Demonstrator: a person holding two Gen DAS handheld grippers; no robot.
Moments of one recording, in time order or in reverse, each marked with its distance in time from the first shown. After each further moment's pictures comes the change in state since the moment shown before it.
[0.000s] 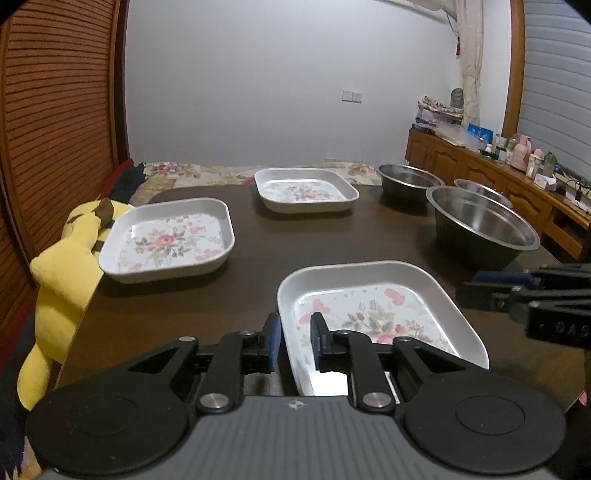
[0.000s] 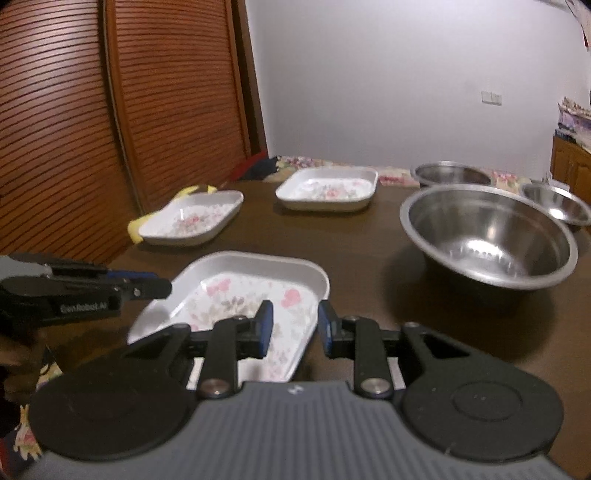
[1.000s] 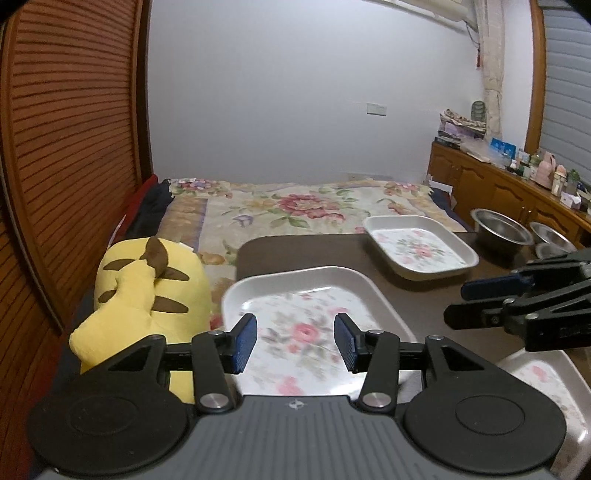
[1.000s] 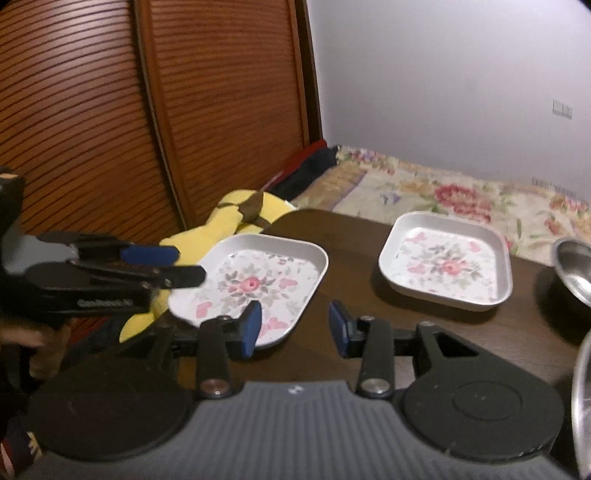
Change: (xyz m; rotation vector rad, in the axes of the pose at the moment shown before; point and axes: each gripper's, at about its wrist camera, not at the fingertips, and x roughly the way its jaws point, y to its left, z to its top) left arm 0.060 0.155 0.076 -0.002 -0.021 0.016; right arm 0.148 0.071 0.100 -0.066 0.135 0.128
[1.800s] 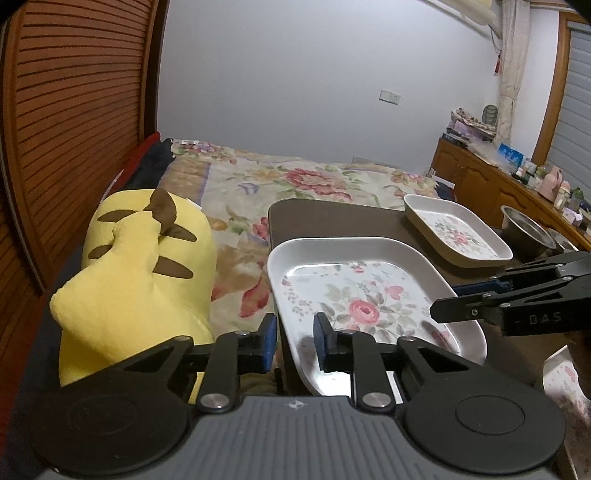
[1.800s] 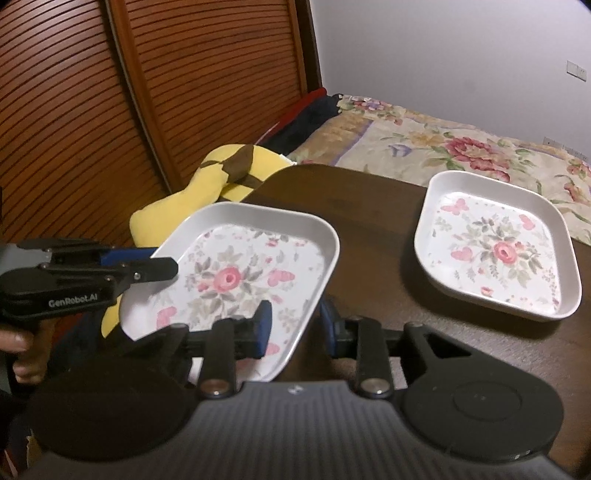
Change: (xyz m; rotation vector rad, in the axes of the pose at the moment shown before) left arm 0.042 0.050 -0.016 -0.104 0.074 -0.059; right arm 0.068 0.000 0.011 0.013 0.153 0.010
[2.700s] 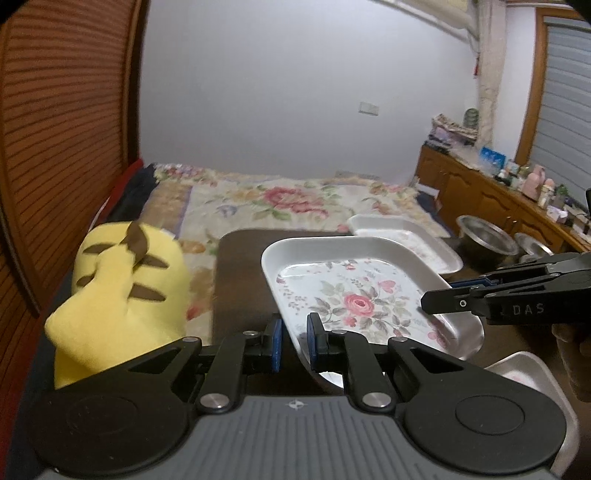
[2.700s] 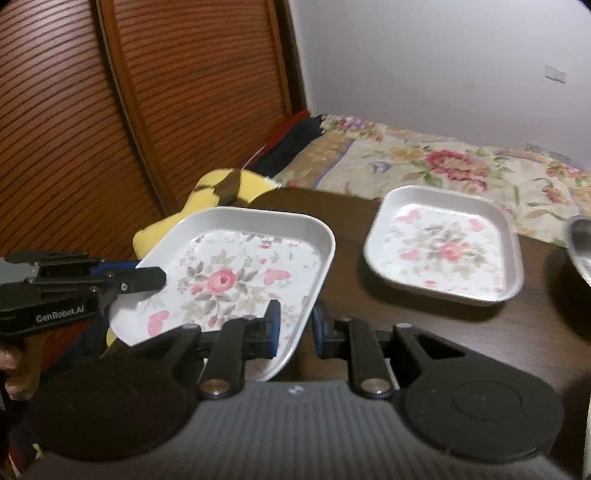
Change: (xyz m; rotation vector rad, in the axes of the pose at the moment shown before) left arm -0.037 -0.056 0.014 0.059 -0.056 -0.024; right arm -0.063 -0.021 -0.010 0.048 -0.095 -0.038
